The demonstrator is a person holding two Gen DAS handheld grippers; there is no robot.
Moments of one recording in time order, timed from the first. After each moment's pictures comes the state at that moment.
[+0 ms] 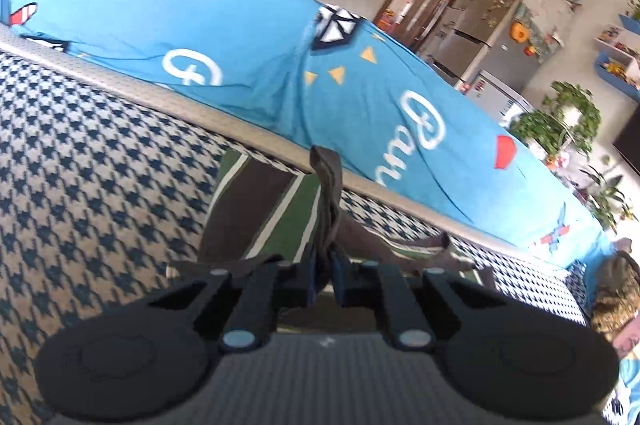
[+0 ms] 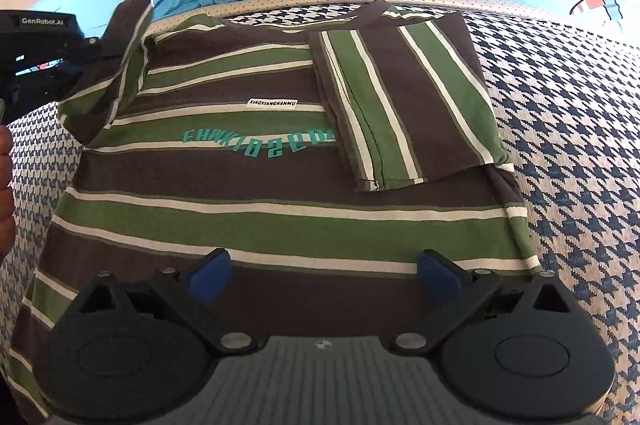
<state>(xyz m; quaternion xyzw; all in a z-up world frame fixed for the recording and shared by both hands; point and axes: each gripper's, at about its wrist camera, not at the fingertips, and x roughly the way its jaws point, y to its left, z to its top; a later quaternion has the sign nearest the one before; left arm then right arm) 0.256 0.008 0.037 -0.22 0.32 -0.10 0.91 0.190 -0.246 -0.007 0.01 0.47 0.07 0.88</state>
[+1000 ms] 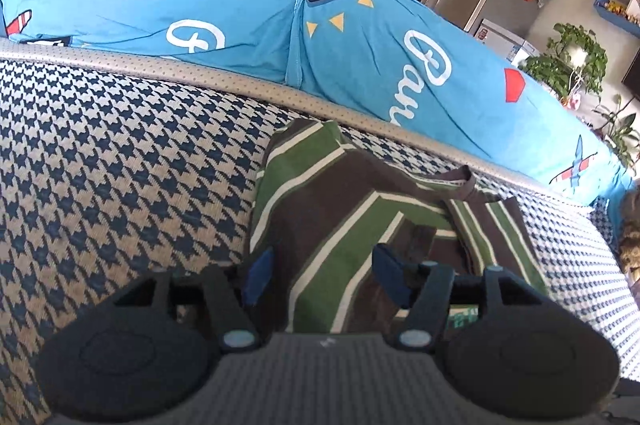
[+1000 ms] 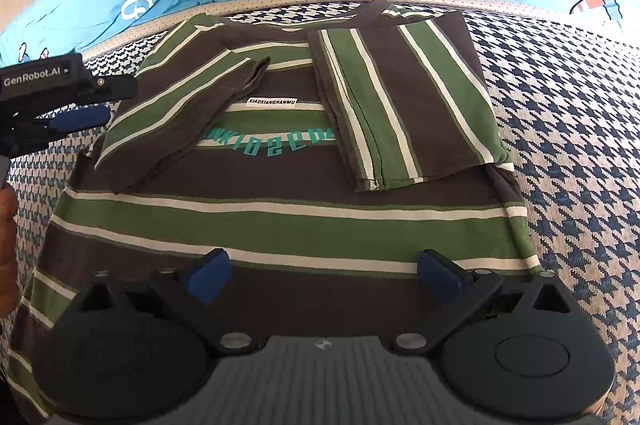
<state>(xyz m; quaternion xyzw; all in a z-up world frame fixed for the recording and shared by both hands) 0.239 0.006 0.017 -0.15 0.37 -0.08 0.91 0.193 -0.246 -0.010 0.01 0.47 0.07 0.88</state>
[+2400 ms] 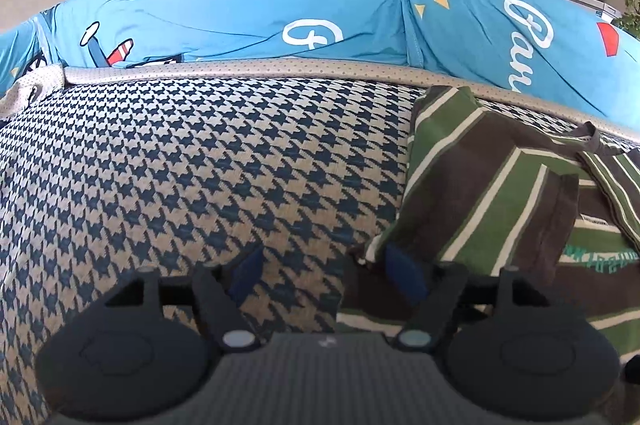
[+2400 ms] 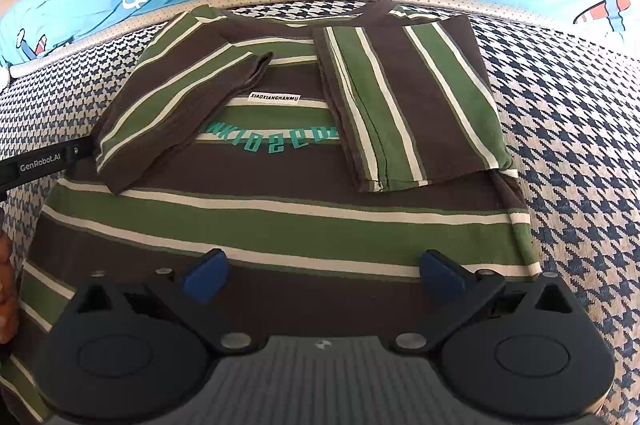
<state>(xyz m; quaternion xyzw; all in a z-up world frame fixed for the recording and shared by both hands) 0.206 0.028 -0.016 -0.04 0.36 0.07 0.93 0.194 -0.240 -0.015 -0.02 0.47 0.07 0.88</state>
